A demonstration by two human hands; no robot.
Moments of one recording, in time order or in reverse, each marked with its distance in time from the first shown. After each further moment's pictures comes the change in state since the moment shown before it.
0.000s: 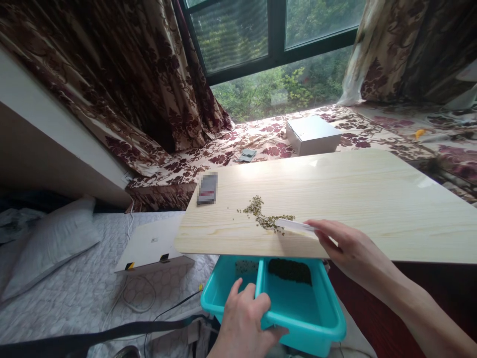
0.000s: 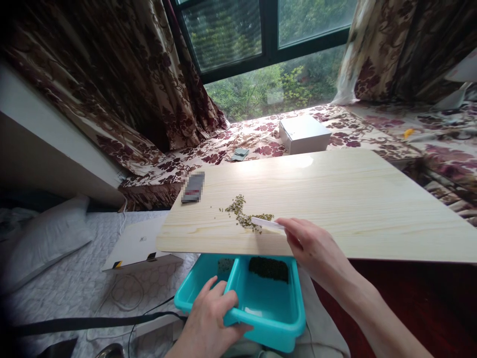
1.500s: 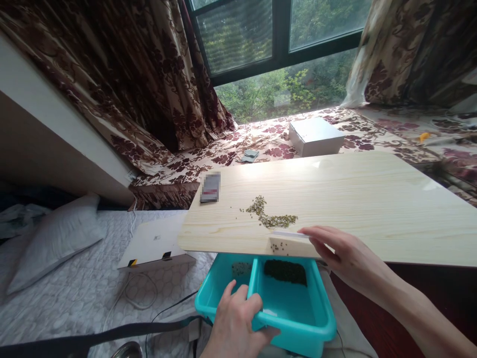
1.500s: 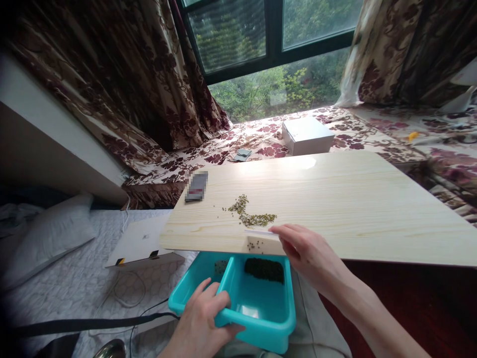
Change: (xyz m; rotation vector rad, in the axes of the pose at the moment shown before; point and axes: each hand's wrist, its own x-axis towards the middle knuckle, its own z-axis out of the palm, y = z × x) left_hand -0.018 -0.019 -0.002 -0.029 0.019 -0.026; right_hand 0.003 -0.016 0.003 0.109 -0.113 -0.058
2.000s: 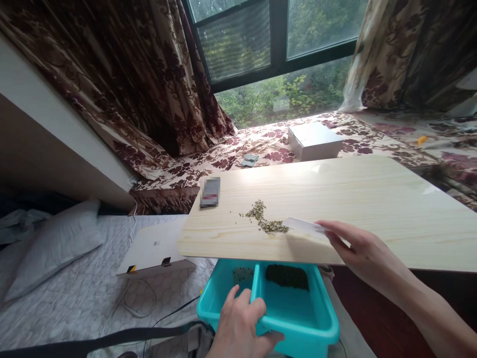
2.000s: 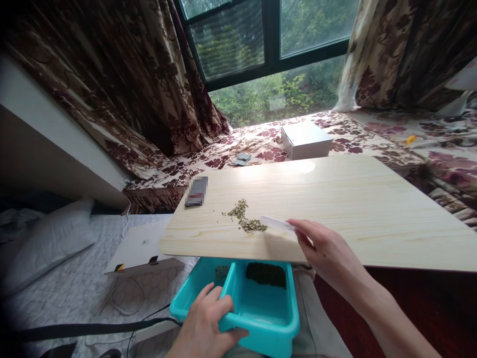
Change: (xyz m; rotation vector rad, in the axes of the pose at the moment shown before) left_hand 0.008 -0.001 0.003 -0.030 -0.082 -0.004; right_hand -0.005 0.027 -0.014 -0.122 0.172 0.115
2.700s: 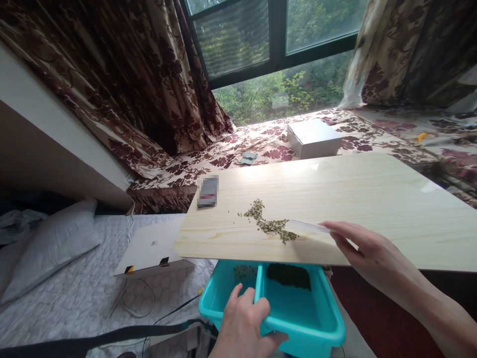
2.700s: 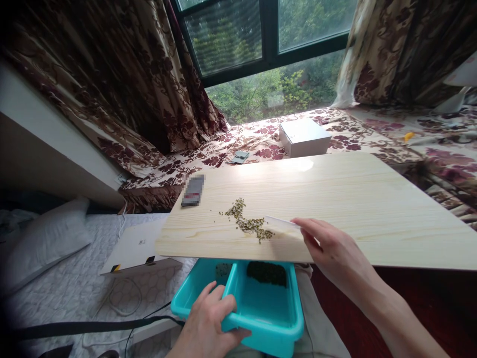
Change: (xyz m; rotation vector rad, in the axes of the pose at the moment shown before) left_hand 0.009 0.008 0.008 0.042 0.024 -0.014; right_hand -0.003 0.006 -0.006 -0.011 0.001 -0.008
